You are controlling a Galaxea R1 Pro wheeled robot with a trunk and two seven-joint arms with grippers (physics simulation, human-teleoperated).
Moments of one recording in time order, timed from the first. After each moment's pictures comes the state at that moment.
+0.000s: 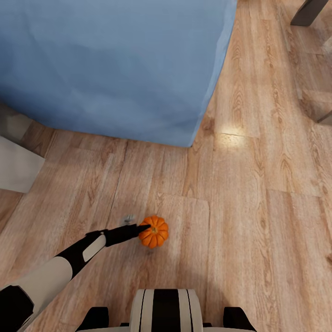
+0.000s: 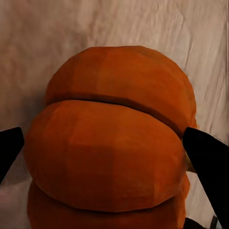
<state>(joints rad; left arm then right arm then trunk) -0.88 0.18 -0.74 -0.47 1.06 0.27 -0.68 -0.98 -0.75 -1.00 -1.40 -0.28 1.00 0.50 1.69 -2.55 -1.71</state>
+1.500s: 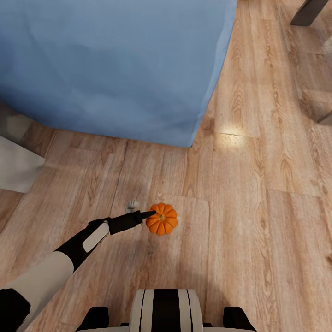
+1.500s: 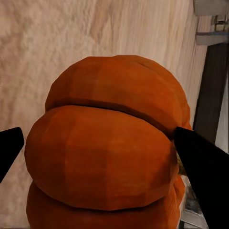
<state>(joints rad) -0.88 0.18 -0.62 -0.65 1.07 0.40 -0.70 -0.90 -0.74 -0.99 -1.40 -0.28 0.99 0.51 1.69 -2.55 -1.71</state>
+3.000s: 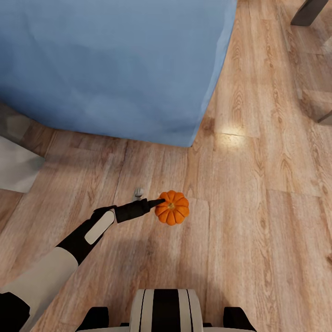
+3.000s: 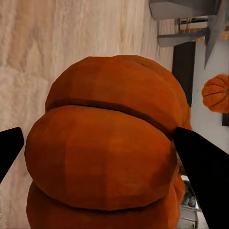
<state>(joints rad) -0.88 0.16 -0.54 -0.87 1.06 0.52 -0.64 -0.73 -0.68 -0.86 -1.38 -0.07 0.99 0.51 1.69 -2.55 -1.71</state>
